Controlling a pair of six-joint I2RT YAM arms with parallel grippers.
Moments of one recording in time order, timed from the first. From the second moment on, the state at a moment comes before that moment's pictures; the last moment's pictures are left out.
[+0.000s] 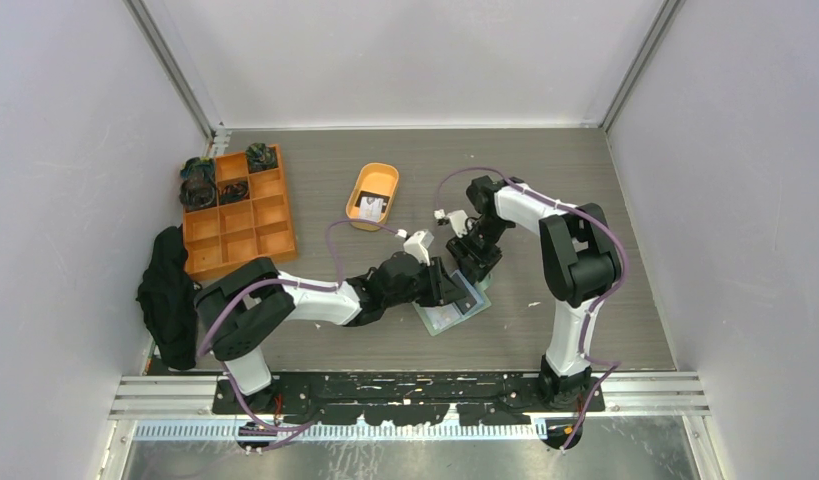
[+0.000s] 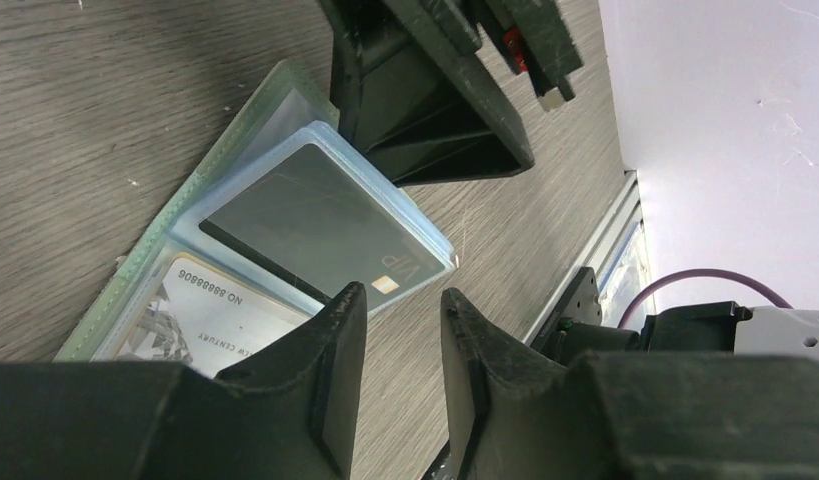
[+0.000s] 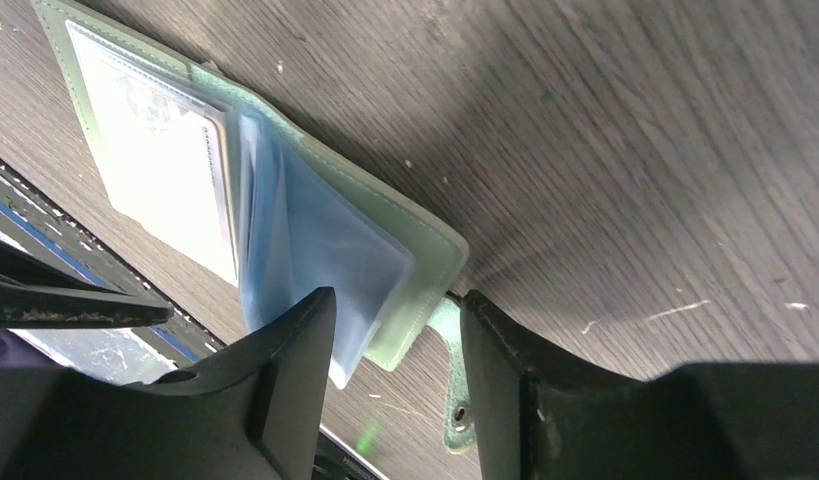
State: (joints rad) left arm -1.02 1.73 0.77 0.54 0.04 -0.94; right arm 0.34 1.94 1.30 -1.00 -0.41 -0.44
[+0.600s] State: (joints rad) left arm -0.99 1.66 0.65 0.59 0.06 -0.88; right arm 0.28 1.74 1.25 -0.93 -0.44 -0.43
